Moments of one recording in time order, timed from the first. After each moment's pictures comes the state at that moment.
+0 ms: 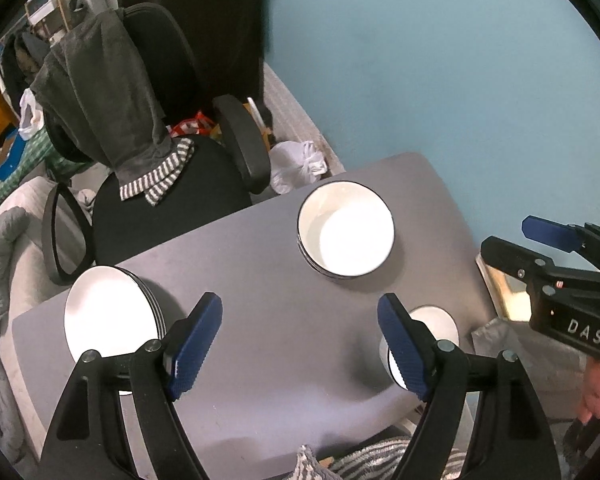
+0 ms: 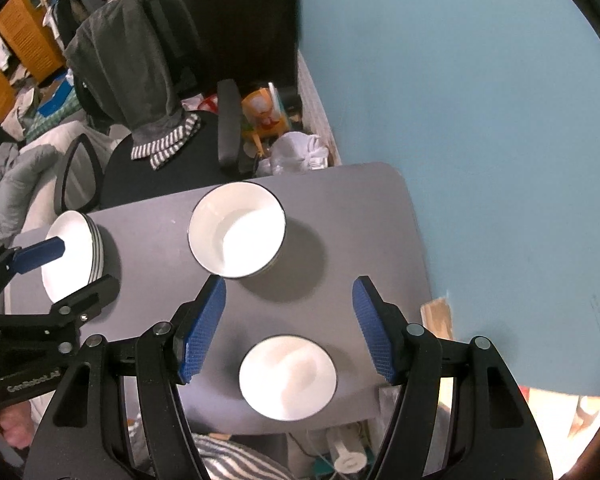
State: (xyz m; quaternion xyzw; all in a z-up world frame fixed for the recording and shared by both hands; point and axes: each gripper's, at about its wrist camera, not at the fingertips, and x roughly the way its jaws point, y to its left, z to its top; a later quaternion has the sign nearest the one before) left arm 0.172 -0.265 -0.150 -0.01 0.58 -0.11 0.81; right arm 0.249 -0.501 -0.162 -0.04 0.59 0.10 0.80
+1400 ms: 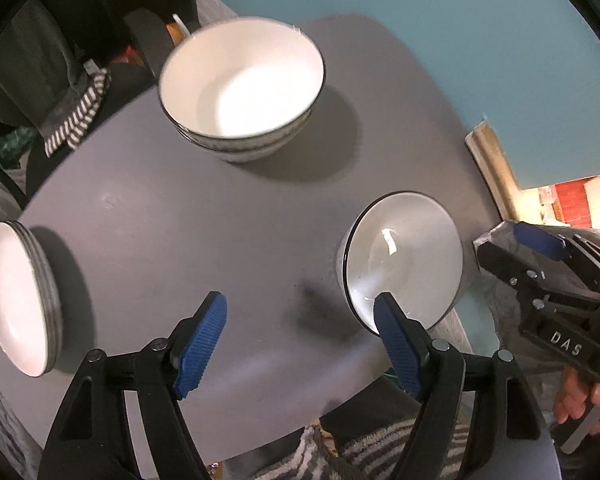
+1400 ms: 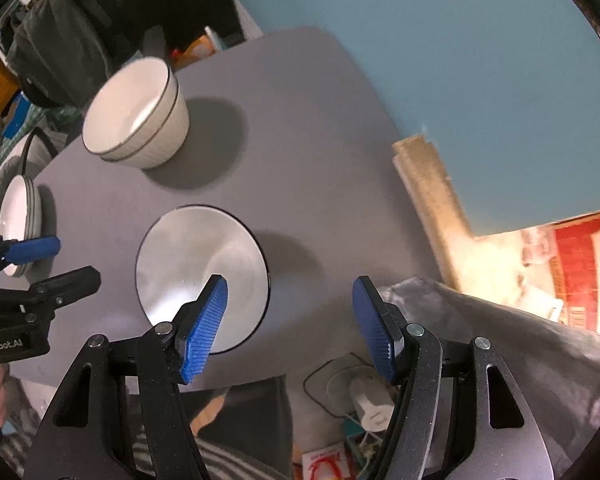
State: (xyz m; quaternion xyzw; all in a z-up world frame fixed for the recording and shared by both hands) left arm 0.141 -0.352 -0.261 0.03 0.68 -0.19 0.71; right arm 0.168 -0.583 -0.271 0.03 0.65 0.04 0.76
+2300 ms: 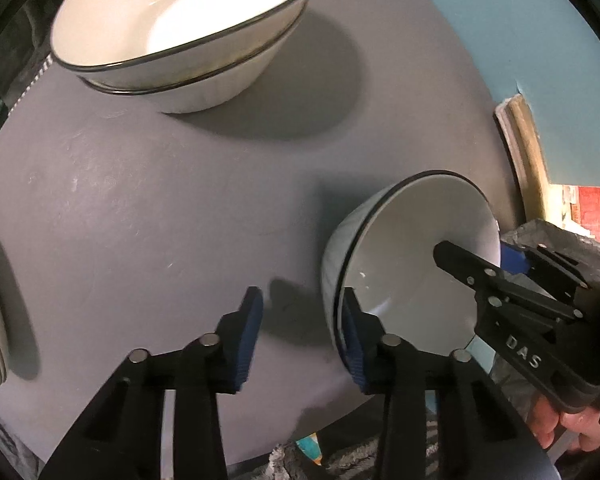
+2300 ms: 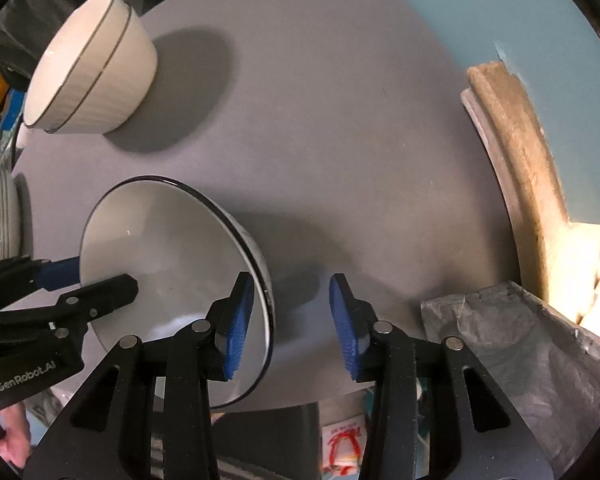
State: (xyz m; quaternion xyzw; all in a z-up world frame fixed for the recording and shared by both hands) left arm 0.144 -0.374 -0.320 0.01 0.73 -0.20 0.65; right arm 0.179 -0.590 -0.343 0.07 0.71 0.05 0.70
